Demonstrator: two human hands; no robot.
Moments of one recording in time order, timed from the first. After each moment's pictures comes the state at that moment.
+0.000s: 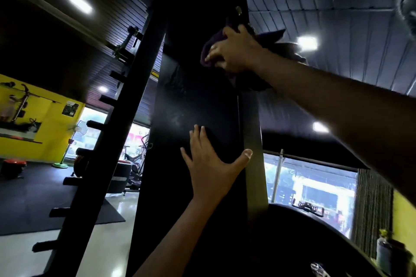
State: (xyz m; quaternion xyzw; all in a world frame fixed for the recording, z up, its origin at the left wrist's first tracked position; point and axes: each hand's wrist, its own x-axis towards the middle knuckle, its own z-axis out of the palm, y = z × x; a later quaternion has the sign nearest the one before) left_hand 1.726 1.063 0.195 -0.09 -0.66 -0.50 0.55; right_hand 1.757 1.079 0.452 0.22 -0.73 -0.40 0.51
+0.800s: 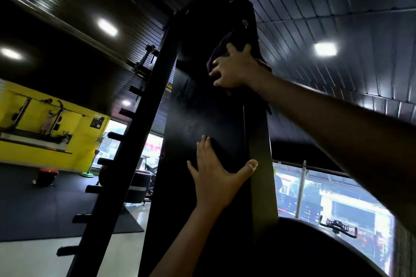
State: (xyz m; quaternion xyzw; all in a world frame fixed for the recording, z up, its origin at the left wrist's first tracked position) left_hand 1.735 1.061 0.195 -0.09 -0.68 -0.51 0.52; right_hand 1.747 1.068 0.445 0.16 -0.78 -0.38 0.47
